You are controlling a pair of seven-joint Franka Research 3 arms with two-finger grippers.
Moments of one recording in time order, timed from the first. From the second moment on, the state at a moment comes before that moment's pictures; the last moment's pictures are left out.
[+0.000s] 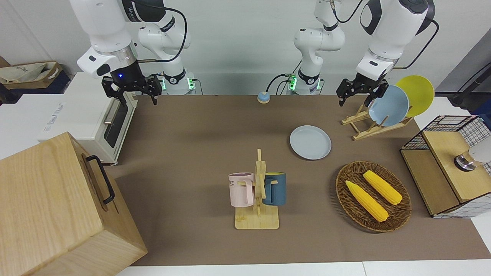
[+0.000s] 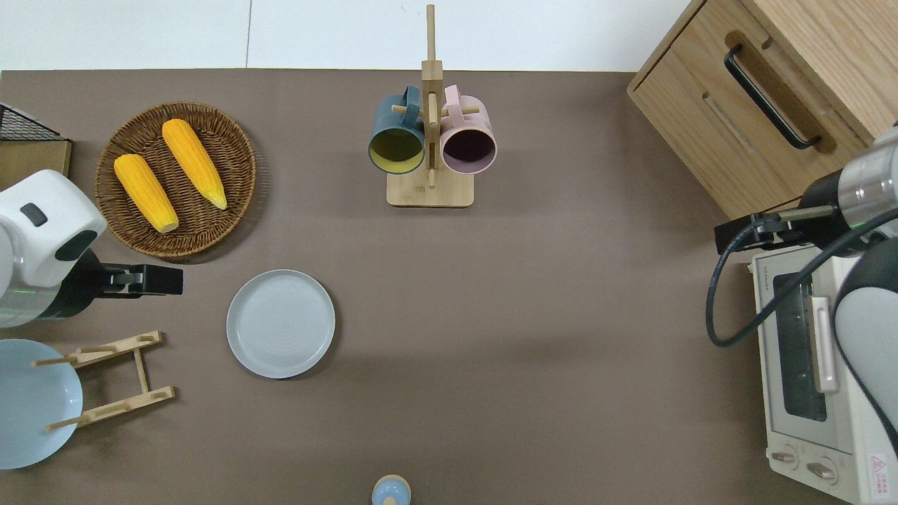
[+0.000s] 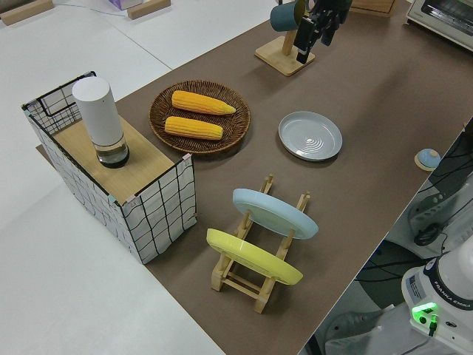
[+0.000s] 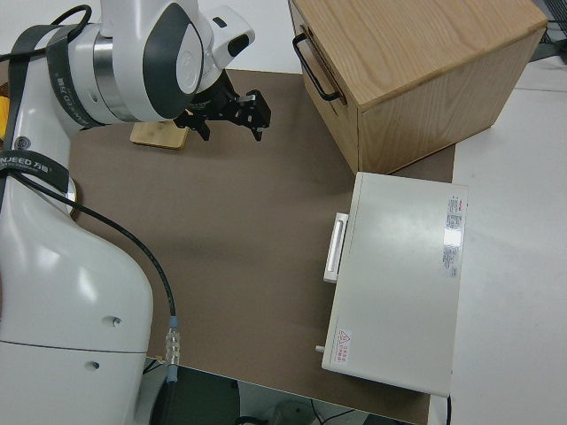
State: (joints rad) left arm -0.10 -0.12 0.03 -1.83 -0.03 1.73 -0.04; right arm -0.07 0.06 0.16 -1.49 -0.04 1.53 0.02
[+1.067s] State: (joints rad) left arm -0.10 -0.13 0.03 -1.87 -0.03 1.72 -0.04; right arm -0.07 0.06 0.16 -1.49 -0.04 1.53 0.02
